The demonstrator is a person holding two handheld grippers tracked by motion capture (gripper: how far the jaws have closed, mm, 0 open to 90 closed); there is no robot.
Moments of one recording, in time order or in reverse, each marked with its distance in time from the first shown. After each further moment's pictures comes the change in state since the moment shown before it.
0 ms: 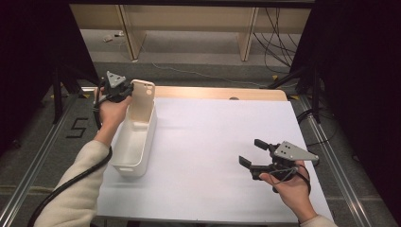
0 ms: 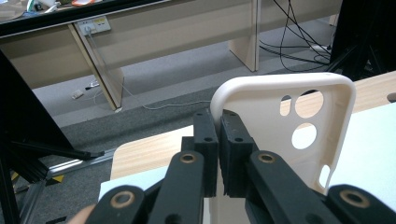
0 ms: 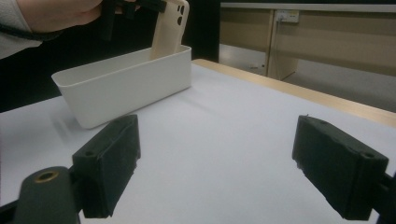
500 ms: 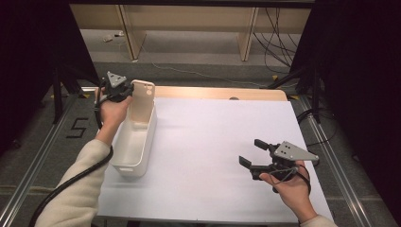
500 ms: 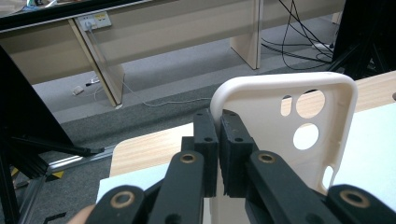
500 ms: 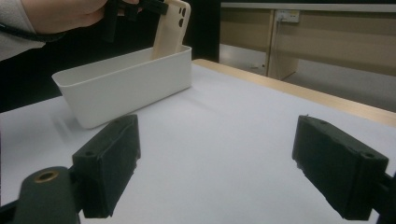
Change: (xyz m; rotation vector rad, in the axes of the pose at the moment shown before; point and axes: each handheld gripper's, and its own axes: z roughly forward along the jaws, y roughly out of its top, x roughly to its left) left arm 0.000 -0.001 0.005 0.009 0.007 -0.005; right arm 0.000 0.000 0.000 -0.002 -0.001 -0.006
